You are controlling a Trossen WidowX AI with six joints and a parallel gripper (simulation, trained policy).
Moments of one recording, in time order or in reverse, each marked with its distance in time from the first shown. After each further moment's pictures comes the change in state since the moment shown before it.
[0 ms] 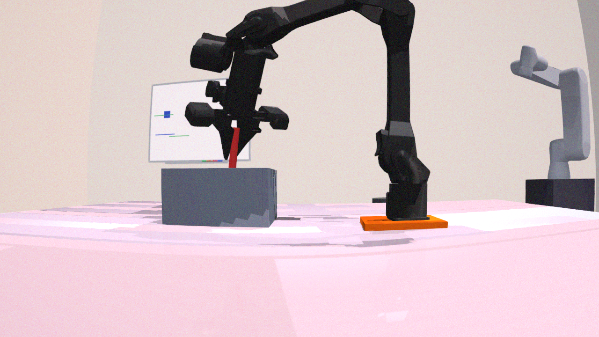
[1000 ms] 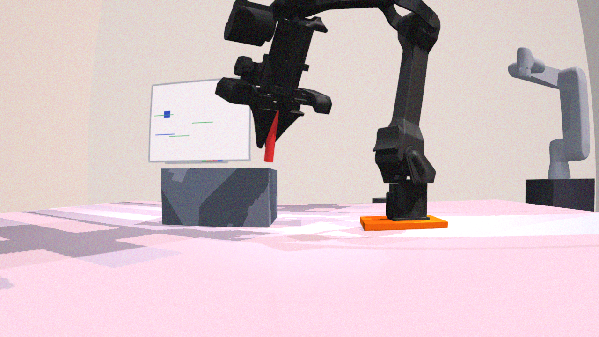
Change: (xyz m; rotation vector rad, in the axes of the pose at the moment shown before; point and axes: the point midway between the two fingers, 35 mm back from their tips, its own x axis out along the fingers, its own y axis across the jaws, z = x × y) arm -0.071 -0.008 -0.111 -0.119 0.054 0.065
